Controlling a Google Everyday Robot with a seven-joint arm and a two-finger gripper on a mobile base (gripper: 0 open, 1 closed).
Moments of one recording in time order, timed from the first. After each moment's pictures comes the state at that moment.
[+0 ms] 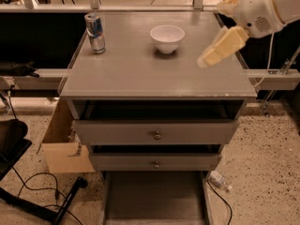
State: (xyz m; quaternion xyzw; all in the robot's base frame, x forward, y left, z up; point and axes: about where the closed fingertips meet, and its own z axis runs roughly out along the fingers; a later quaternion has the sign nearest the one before) arm 0.580 -0.144 1.001 -0.55 0.72 0.09 0.42
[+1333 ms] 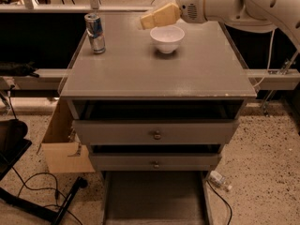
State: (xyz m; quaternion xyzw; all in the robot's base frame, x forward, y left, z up) arm 0.682 -0.014 1.038 -0.44 0.63 0.24 0.60
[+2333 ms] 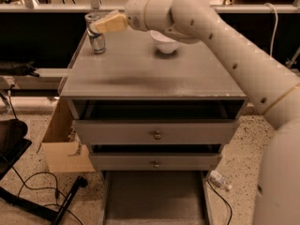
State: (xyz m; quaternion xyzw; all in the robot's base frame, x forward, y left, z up) arm 0.765 0.107 0.996 -0.44 0.58 0.25 0.64
